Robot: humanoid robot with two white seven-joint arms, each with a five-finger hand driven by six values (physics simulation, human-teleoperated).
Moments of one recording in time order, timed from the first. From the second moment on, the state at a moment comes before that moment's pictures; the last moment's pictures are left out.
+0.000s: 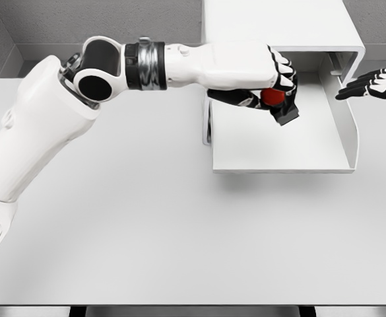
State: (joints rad) left arm -1.04 0.25 -0.77 -1.41 -0.22 -0.61 -0.56; right arm -1.09 -1.40 1.08 -1.65 -0.19 -0.61 0.48
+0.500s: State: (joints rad) left arm -1.04 0.20 -0.77 -1.26 -0.31 -0.61 -0.56; right arm -1.09 -1.40 1.07 -1.65 -0.16 -0.61 0.48
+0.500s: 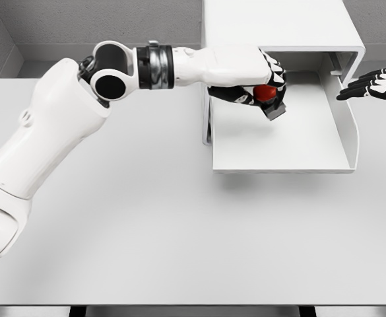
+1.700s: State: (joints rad) left arm -1.10 0.66 -0.82 -1.63 0.22 -0.61 -0.61; right arm -1.00 -1.36 1.08 -1.67 -0.16 -0.61 0.48
